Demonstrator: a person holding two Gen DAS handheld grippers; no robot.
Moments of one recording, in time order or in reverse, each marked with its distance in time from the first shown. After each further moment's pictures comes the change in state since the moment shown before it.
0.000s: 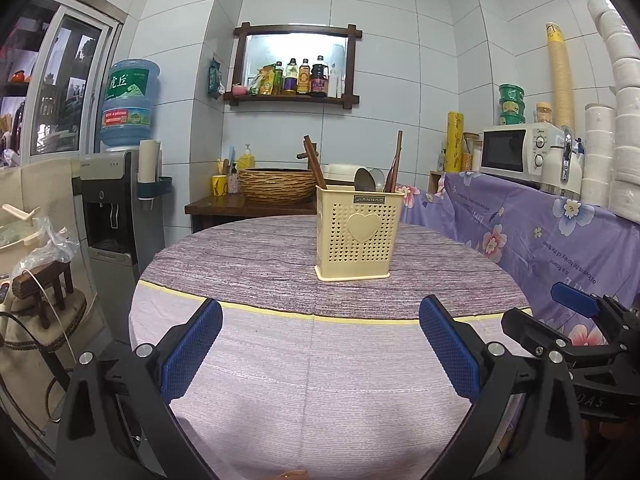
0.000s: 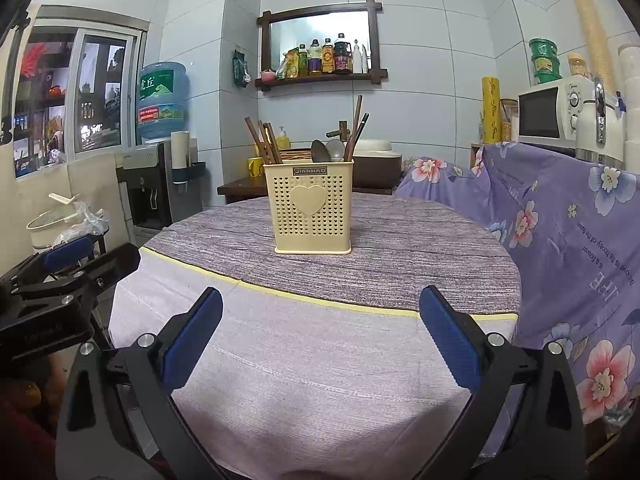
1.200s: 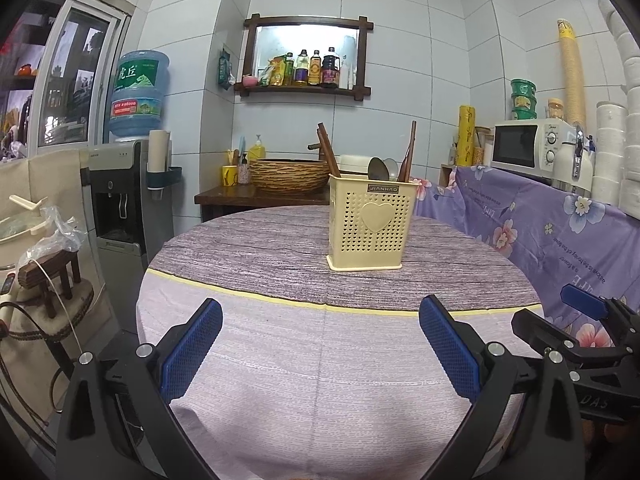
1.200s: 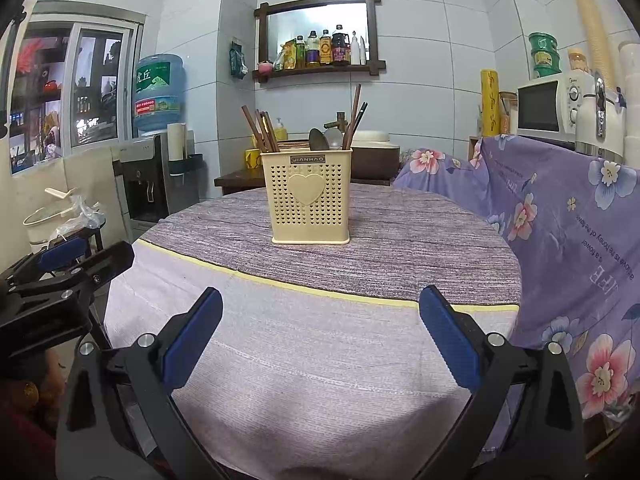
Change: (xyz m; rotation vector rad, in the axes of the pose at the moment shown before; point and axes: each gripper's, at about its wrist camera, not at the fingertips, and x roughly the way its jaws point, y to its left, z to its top) left arm 0.004 0.006 -0.004 -0.014 0.030 0.039; right arm 0.006 0.000 -0.007 0.001 0.029 -0.011
